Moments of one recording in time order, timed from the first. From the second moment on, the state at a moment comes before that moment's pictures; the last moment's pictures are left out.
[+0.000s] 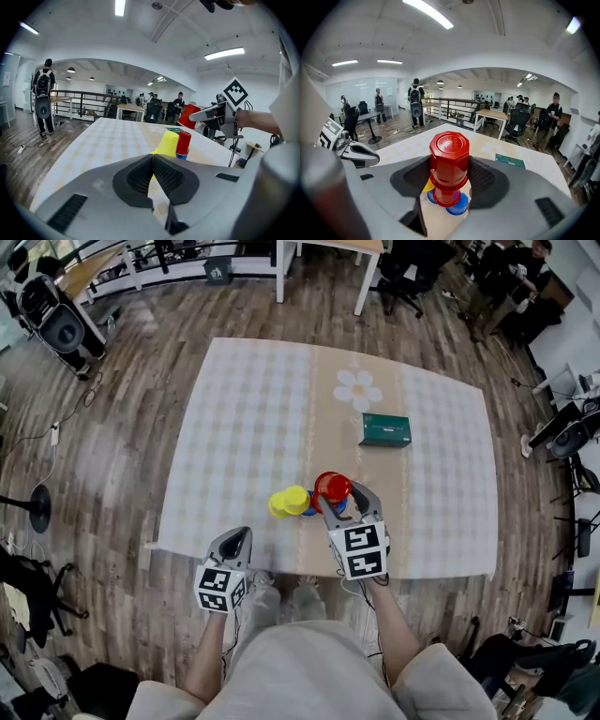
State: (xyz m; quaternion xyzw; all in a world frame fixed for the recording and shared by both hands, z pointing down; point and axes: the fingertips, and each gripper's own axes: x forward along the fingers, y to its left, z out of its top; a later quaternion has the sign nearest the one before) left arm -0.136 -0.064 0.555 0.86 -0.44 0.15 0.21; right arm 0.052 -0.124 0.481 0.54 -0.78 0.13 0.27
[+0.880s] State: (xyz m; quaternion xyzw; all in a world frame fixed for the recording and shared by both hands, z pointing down) left arm -0.138 -0.057 0.565 0.85 -0.45 0.15 0.22; right arm 0.036 -0.119 0.513 0.51 -0.80 0.14 0.29
